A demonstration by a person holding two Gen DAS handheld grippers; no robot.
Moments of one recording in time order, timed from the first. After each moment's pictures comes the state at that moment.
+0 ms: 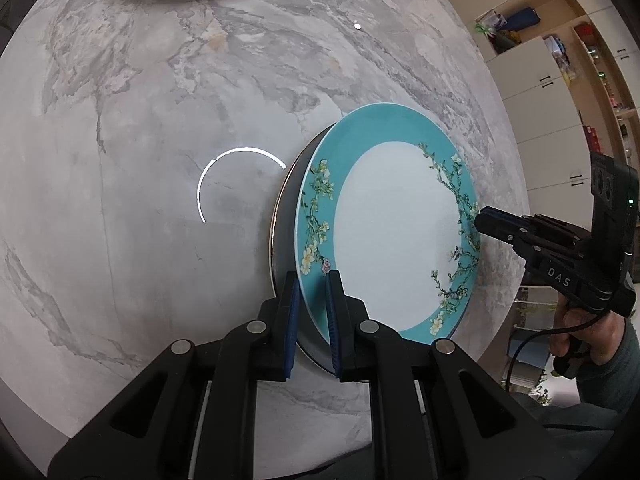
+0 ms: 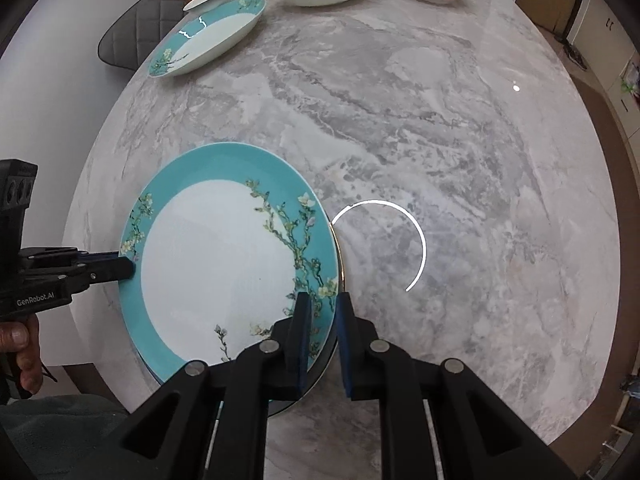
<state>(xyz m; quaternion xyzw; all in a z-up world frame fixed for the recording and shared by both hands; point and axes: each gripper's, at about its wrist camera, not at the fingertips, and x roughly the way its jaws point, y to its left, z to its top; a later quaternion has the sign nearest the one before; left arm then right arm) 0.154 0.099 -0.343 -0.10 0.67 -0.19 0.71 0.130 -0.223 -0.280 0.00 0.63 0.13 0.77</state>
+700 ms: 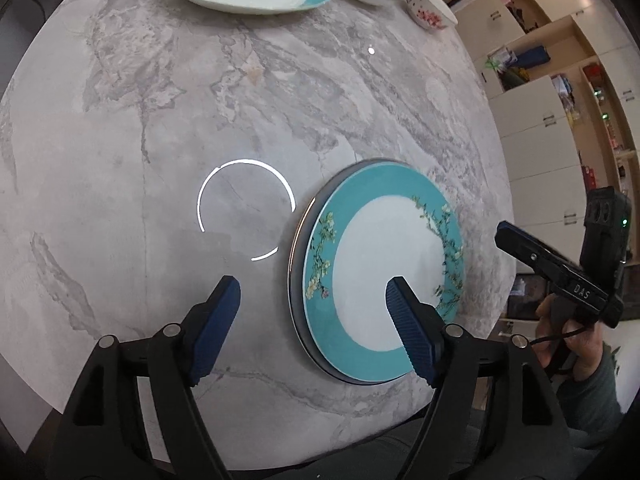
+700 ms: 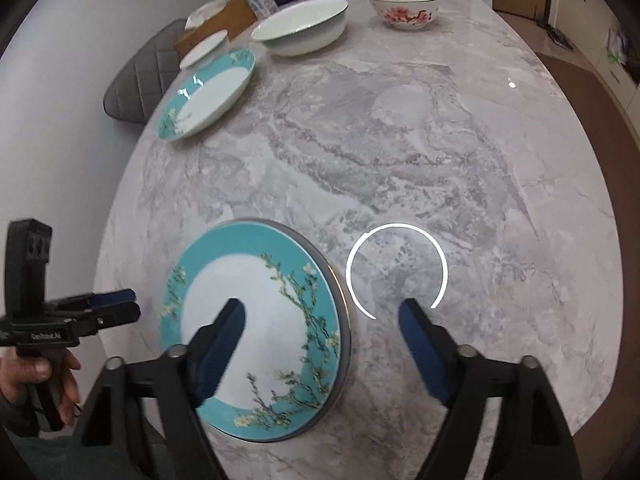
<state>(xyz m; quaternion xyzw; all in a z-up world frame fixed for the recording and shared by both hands) 0.164 0.136 -0.313 -0.17 0.64 -0.16 0.73 0.144 -0.250 -0.248 0.11 0.58 0.14 0.80</state>
